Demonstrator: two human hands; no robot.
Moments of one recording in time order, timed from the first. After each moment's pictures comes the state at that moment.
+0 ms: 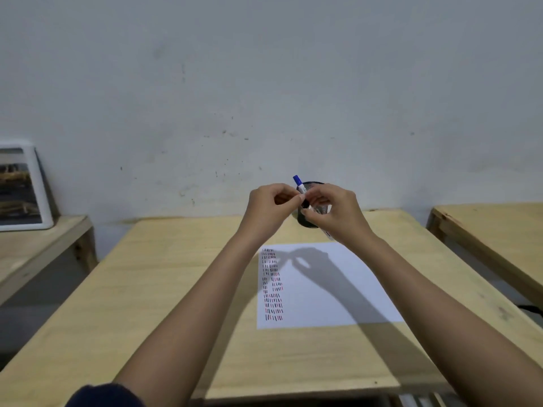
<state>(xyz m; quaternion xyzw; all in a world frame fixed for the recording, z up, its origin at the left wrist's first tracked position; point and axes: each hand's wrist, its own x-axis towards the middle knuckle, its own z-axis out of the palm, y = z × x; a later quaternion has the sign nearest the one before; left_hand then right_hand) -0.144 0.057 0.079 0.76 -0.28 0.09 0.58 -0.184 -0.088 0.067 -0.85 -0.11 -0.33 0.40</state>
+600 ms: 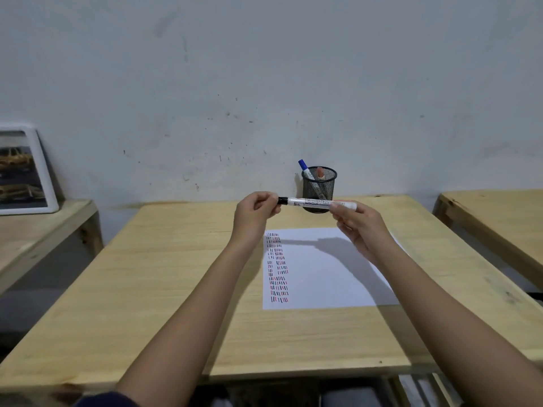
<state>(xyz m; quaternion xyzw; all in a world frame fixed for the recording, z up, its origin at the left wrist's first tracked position) -0.138 0.081 0.030 0.67 -0.14 0.03 0.73 -0.199 -0.113 0.018 -0.59 0.06 -0.14 0.80</state>
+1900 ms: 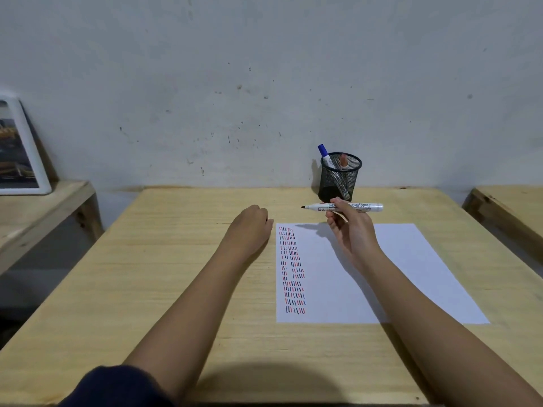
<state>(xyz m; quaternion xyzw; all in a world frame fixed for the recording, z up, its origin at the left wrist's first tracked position) -0.076 0.109 -0.023 0.96 -0.20 0.06 0.21 -0.142 -0.075 -0.016 -0.46 0.12 -0.15 0.87</state>
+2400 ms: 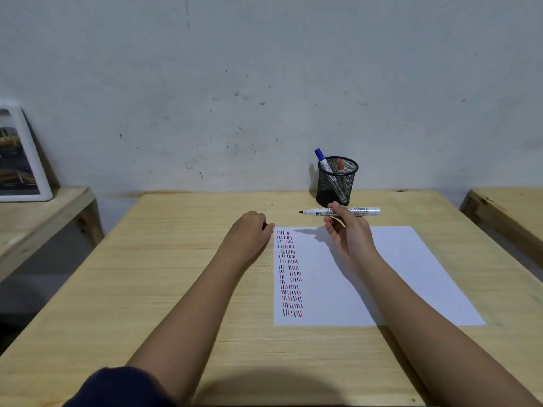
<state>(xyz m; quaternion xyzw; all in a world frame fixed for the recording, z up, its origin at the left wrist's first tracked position) -0.080 0.109 -0.023 0.95 -0.20 0.06 0.23 -0.147 -0.073 -0.014 -0.43 0.13 -0.15 0.88</state>
